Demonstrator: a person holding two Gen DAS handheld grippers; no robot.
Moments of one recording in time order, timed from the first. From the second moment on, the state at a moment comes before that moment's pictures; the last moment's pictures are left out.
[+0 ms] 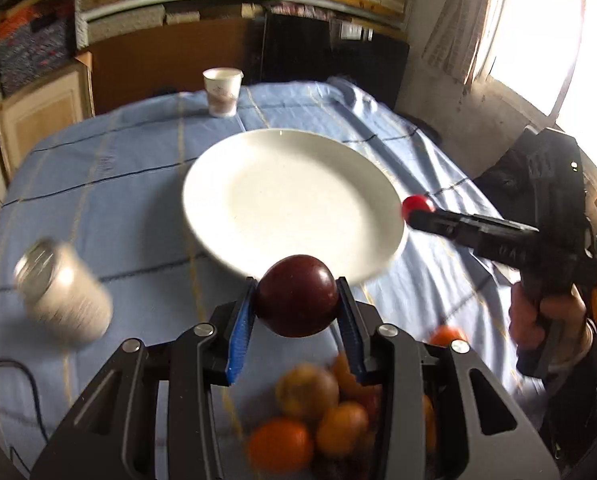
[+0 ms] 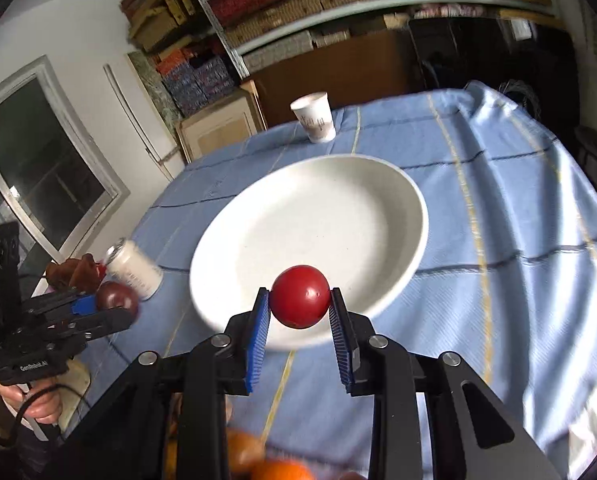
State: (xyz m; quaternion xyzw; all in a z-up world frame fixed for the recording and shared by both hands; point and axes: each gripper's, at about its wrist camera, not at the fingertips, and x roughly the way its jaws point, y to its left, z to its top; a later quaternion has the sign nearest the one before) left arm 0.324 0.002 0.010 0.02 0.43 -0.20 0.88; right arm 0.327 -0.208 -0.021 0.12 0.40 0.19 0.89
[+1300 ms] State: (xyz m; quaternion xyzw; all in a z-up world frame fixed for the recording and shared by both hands) left arm 0.237 0.081 -0.042 -0.06 0.41 -0.07 0.91; right arm 0.219 -0.225 -0.057 0.09 0.43 0.26 0.86
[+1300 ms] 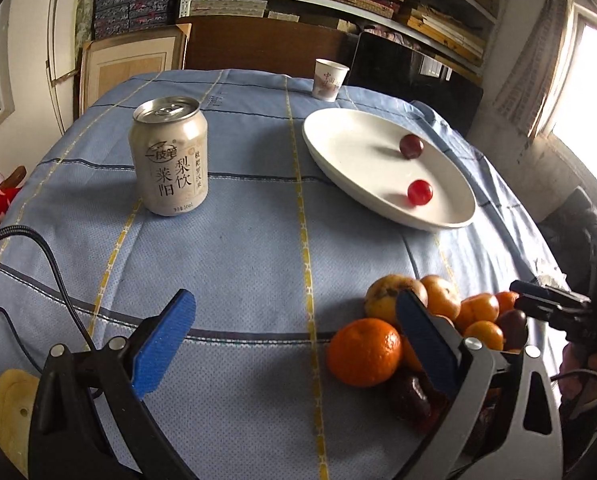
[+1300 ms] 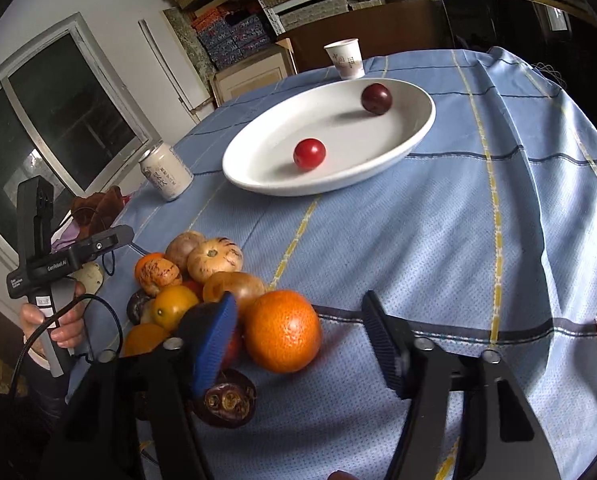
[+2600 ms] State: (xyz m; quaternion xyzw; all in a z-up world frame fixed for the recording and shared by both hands) left arm 0.232 0.053 -0.068 -0.03 0.45 -0.15 0.88; right arm 0.225 -0.255 -0.071 0.24 0.45 0.31 0.81
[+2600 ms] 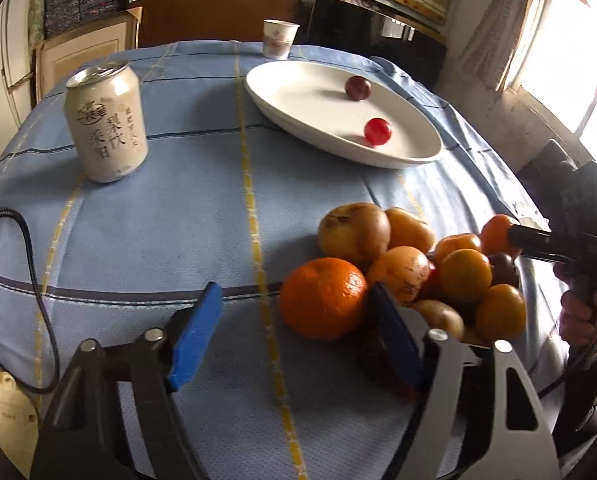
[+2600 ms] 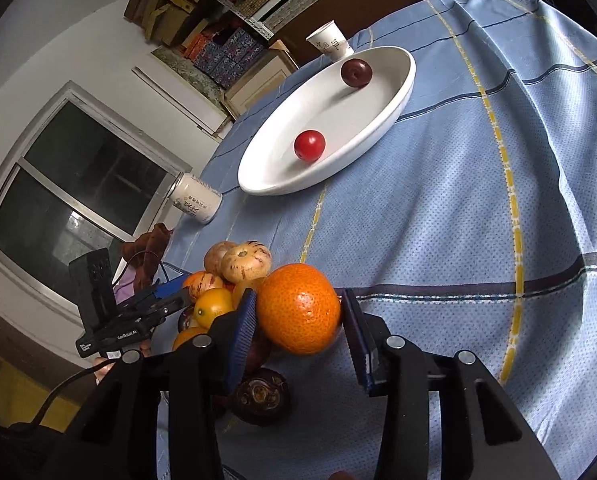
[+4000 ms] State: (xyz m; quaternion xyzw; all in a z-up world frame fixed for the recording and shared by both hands) left arm 0.225 0.031 -0.070 0.00 0.43 -0.17 0.88; right arm 0.224 -0.252 -0.073 0.22 0.45 0.30 0.81
